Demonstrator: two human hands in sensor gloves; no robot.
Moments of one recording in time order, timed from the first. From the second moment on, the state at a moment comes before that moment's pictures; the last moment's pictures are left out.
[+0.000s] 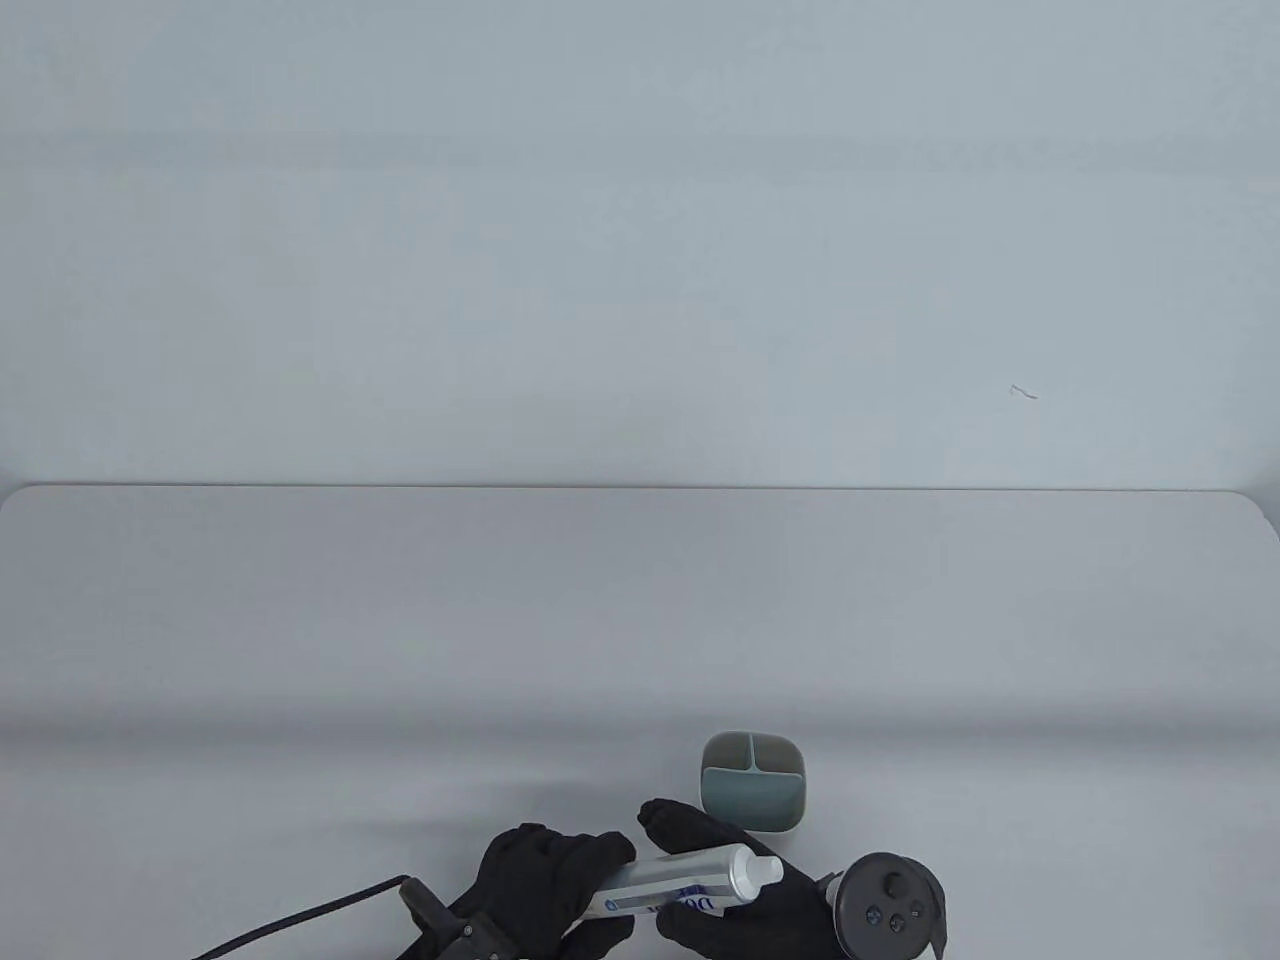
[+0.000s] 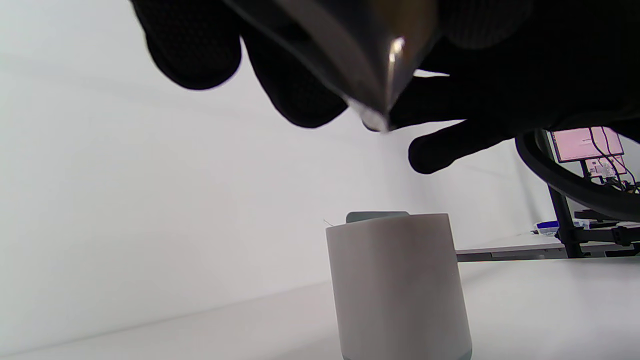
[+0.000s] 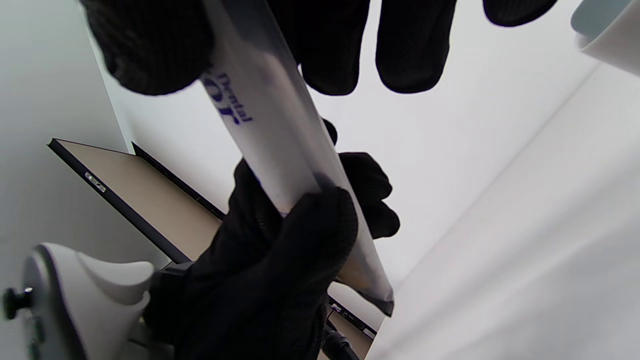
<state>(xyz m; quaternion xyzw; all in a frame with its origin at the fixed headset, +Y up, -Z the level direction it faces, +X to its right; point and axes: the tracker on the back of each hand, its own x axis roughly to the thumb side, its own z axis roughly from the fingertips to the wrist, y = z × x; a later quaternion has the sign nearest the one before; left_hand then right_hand) -0.127 -0.668 -0.223 0.25 -0.35 0.03 0.90 0.104 -0.672 -0.250 0.31 -0.01 0.78 0.55</state>
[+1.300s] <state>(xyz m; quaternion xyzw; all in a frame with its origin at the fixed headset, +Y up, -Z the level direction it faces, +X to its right) -0.139 -0.670 -0.233 0.25 -0.33 -0.02 0.91 0.137 -0.664 -0.253 0.27 -0.08 0.74 0.62</state>
